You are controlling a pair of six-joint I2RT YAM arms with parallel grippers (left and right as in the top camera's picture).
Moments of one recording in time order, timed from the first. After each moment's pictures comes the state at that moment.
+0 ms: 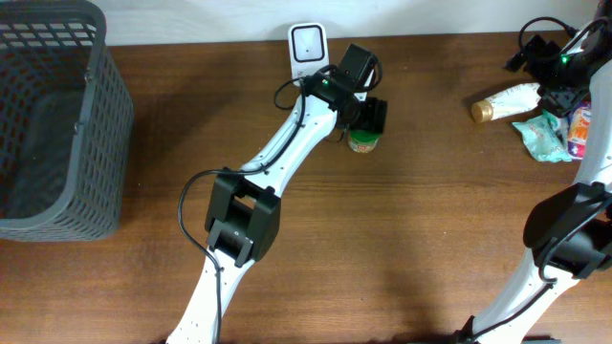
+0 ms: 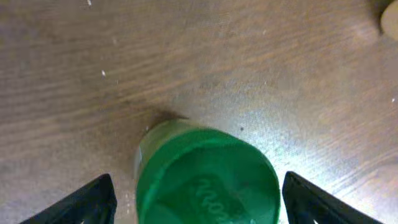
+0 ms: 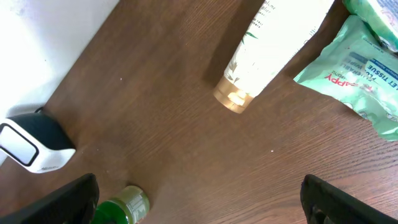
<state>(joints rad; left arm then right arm) -0.60 2.52 2.37 -0.93 0.17 -0.38 -0.39 2.13 2.23 -1.24 -0.30 0.39</state>
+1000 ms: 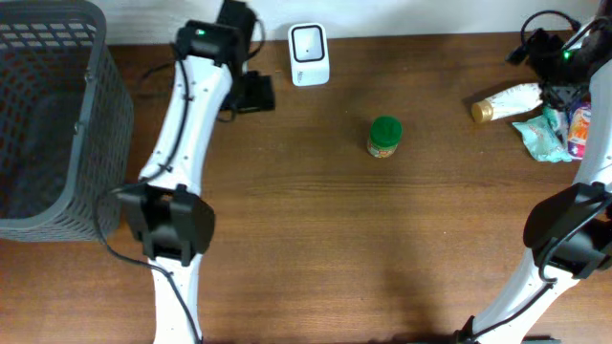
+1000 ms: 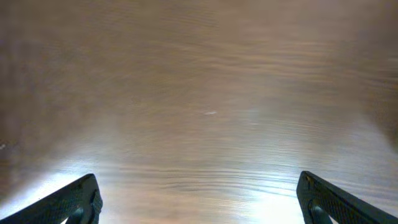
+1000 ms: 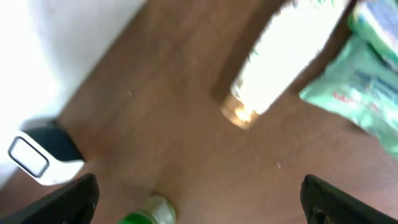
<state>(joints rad) -0.25 2.29 2.41 -1.49 -0.07 -0.37 -0.39 2.13 2.23 -1.16 -0.30 0.43</state>
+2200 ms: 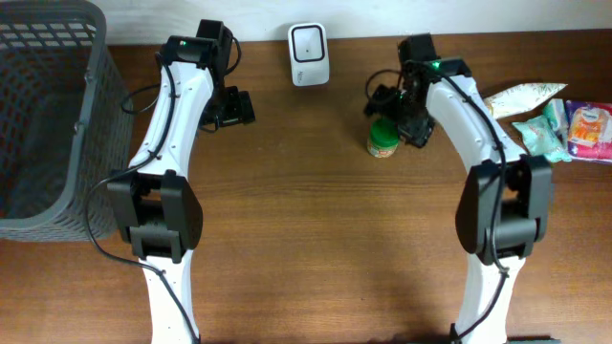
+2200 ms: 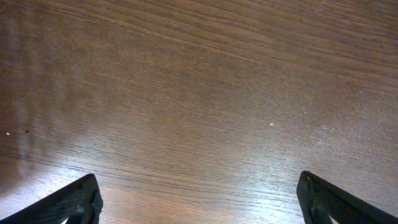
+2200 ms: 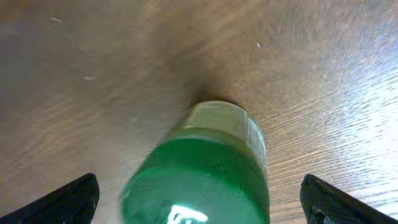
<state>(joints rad) -0.16 2.30 2.22 -1.40 -0.09 -0.39 0.14 2.19 1.84 -1.00 -0.14 0.73</state>
